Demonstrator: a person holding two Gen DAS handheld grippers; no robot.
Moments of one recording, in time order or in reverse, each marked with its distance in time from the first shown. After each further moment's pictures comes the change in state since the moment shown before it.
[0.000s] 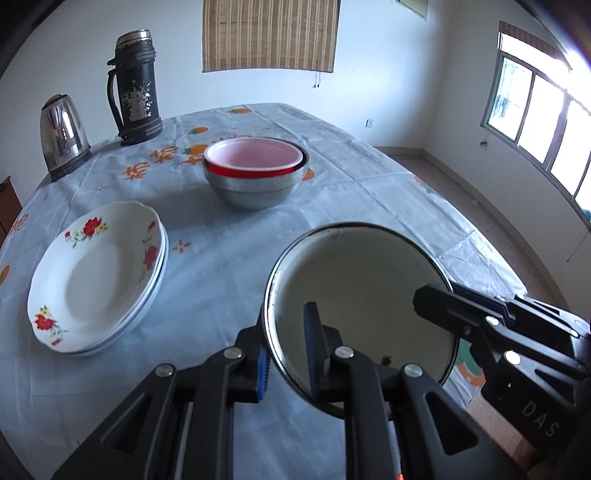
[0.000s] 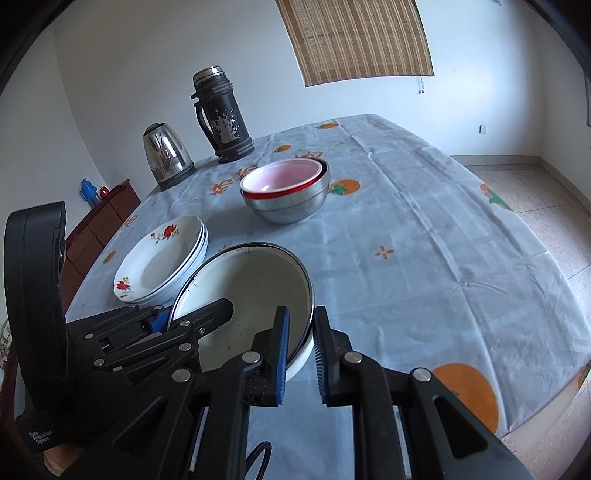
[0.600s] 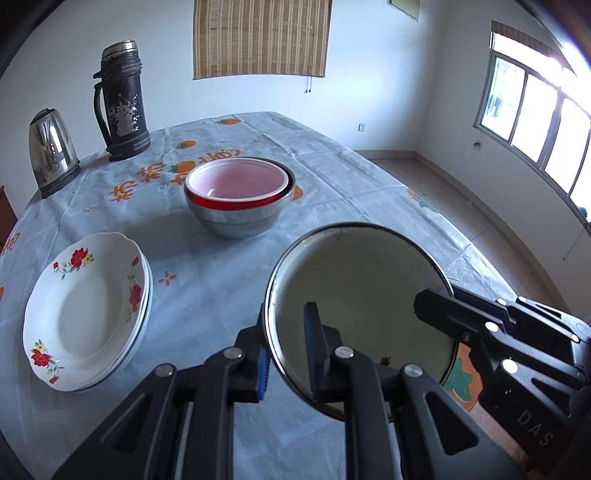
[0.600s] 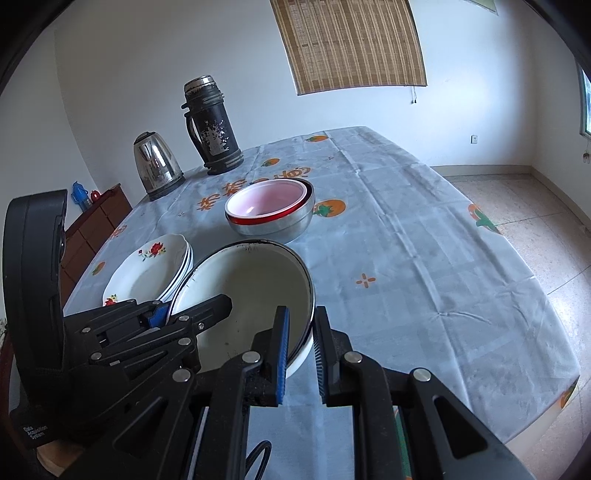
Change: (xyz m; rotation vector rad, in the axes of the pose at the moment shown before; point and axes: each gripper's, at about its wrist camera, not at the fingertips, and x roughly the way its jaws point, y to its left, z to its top) left arm 0.006 -0.008 0.026 0.022 -0.013 -0.023; right arm -0.003 -0.007 0.020 -0.007 -0.022 -0.048
